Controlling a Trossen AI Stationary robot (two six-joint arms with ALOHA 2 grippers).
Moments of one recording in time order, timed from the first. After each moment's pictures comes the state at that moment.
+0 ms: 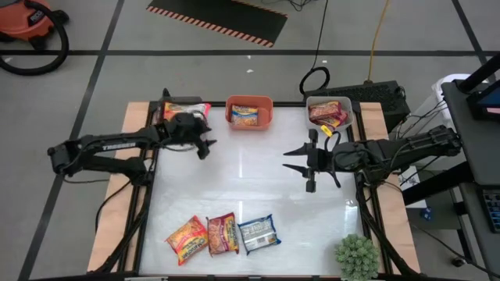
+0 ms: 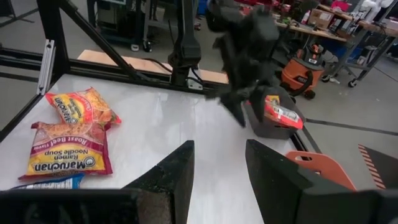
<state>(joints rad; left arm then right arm) 0.49 1.09 0.53 -0.09 0.04 0.06 0.23 1.05 0.97 -0.25 0.36 -0.09</state>
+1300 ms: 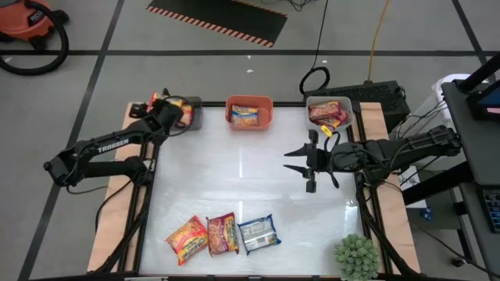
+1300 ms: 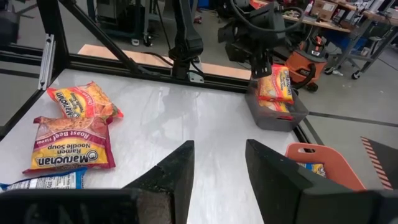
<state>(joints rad) 0.74 1.01 0.53 -0.40 -1.13 -0.10 0.23 1.05 0.97 -0.28 0.36 -0.06</state>
